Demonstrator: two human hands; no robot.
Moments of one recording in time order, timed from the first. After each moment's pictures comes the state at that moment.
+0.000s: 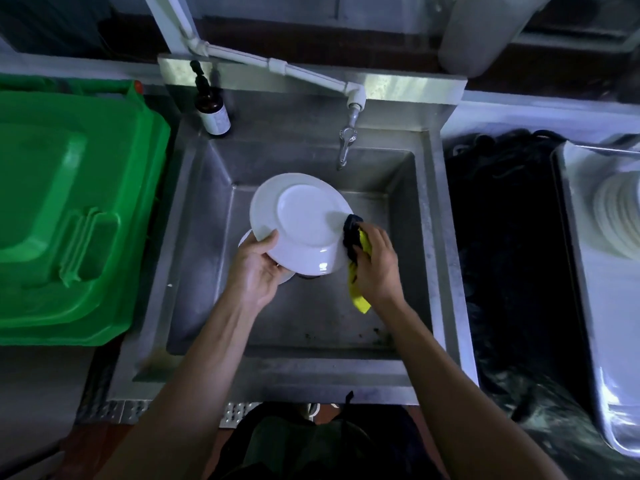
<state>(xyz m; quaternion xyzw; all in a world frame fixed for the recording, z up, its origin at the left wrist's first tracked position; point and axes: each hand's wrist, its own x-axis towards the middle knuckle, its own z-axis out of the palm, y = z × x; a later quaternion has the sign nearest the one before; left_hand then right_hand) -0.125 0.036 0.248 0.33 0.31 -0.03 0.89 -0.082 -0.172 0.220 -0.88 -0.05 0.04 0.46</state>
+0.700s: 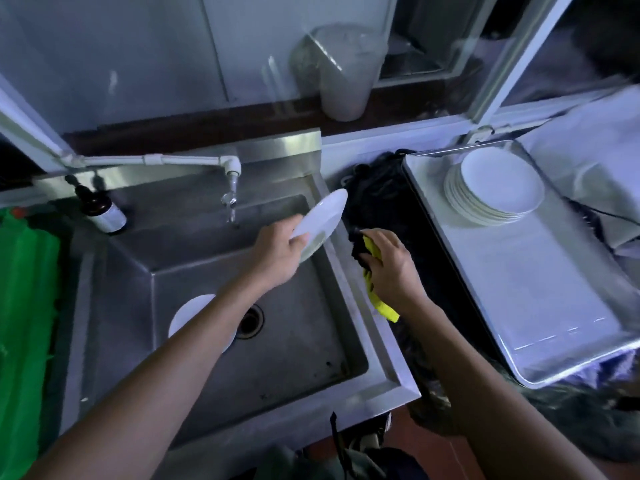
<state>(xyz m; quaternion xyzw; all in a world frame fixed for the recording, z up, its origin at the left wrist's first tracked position) -0.028 -0.125 0.332 0.90 -0.11 -0.01 0.42 -0.074 -0.352 0.296 -0.93 0.00 -0.08 0.36</state>
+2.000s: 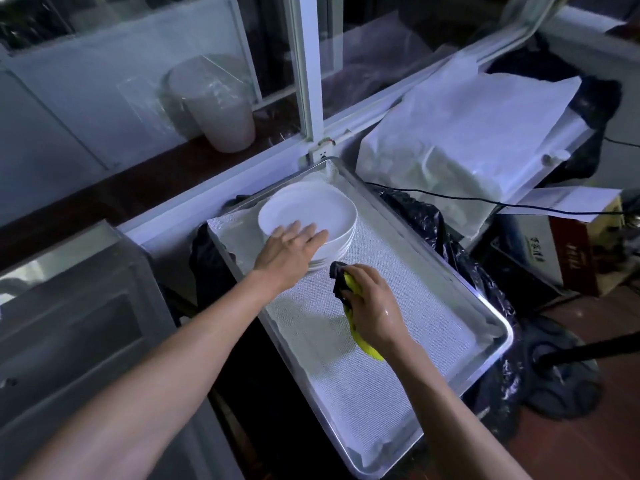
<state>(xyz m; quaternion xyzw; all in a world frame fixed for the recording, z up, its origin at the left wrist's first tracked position) 0.096 -0.587 0.297 0.88 -0.47 0.03 -0.02 -0.069 -0.721 0.267 -0.89 0.13 -0.14 0.42</state>
